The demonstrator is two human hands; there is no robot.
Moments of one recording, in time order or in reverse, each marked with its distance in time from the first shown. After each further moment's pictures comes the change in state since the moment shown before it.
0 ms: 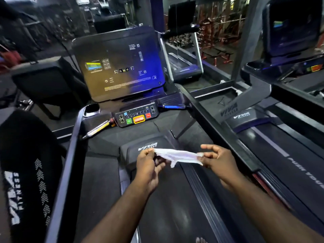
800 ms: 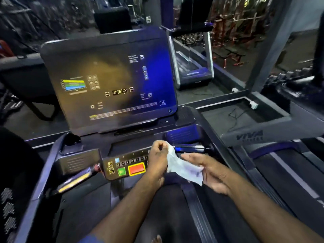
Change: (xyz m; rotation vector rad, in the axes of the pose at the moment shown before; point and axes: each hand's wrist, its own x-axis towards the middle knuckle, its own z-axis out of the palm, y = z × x) left_hand 0.332 0.104 0.126 0.343 -0.040 0.199; right_hand 0.344 -0.078 0.114 0.203 -0.474 0.361
